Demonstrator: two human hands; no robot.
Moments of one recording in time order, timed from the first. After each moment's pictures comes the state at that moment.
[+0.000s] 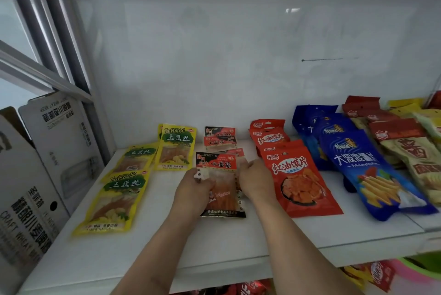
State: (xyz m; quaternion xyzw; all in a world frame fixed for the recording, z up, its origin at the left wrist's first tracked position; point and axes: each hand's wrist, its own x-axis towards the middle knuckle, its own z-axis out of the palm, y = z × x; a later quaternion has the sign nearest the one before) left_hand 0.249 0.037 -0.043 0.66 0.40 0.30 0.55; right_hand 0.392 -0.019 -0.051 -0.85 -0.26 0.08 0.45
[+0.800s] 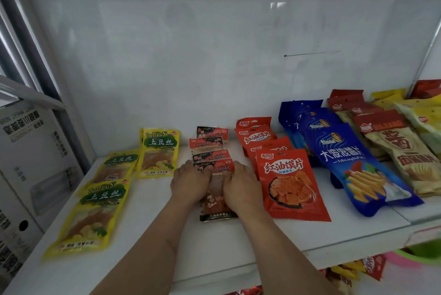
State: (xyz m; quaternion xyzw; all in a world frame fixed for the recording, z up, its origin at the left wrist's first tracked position) left_hand 0.315 0.078 -0.055 0.81 0.47 0.20 0.30; right_hand 0.388 -0.026 -0.070 -0.88 -0.33 -0.01 0.35
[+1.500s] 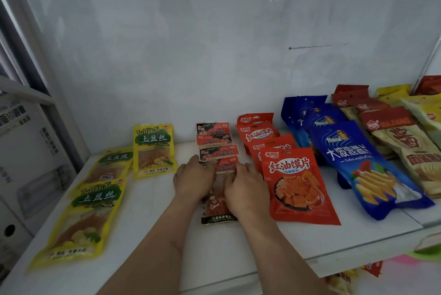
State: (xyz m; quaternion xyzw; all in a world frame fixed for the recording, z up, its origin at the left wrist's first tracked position) left_hand 0.335 0.092 -0.065 0.82 0.45 0.20 0.28; right_hand 0.384 -0.030 -0.072 -0.89 -0.33 -0.06 0.31
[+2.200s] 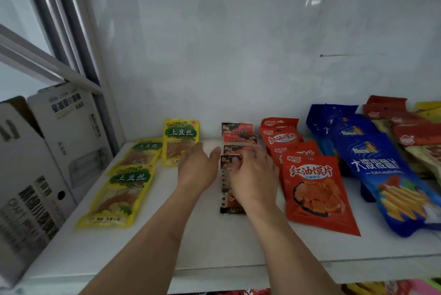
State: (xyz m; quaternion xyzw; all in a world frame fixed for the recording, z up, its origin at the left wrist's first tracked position) left_hand 0.290 0.095 -0.037 0.79 0.47 0.28 0.28; right_hand 0.357 -0.021 -0.036 -0.86 -0.37 -0.16 0.31
